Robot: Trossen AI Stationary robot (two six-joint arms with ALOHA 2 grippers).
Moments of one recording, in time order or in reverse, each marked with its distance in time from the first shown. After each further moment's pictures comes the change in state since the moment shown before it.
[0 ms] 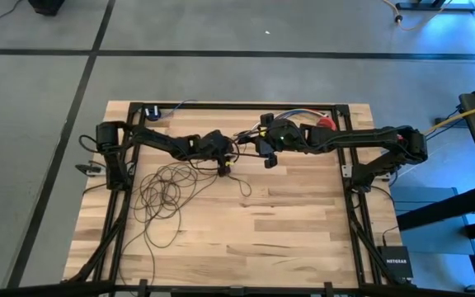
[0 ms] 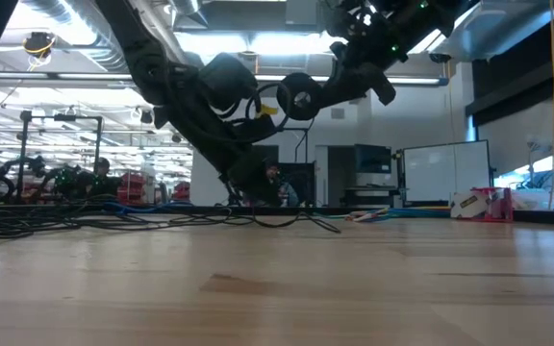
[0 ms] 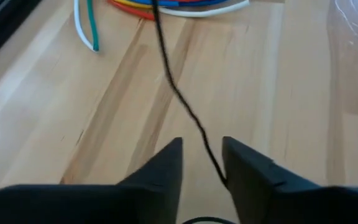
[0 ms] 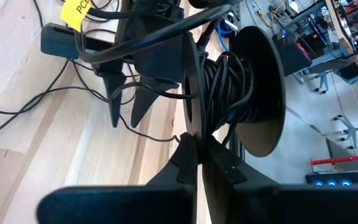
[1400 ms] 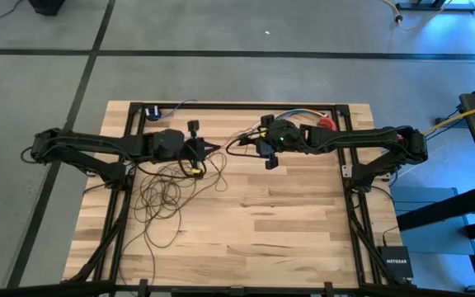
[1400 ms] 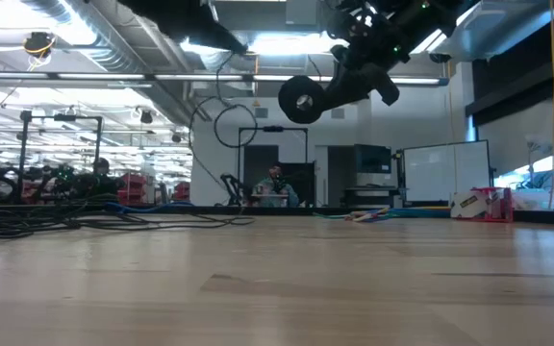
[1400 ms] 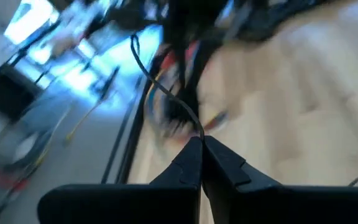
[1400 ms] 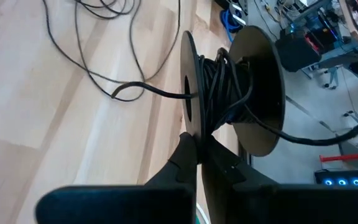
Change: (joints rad) left arm -0.206 -0.662 0.000 -0.354 -0.233 0.350; right arm 0.000 0.000 0.000 -0.030 -0.015 0.028
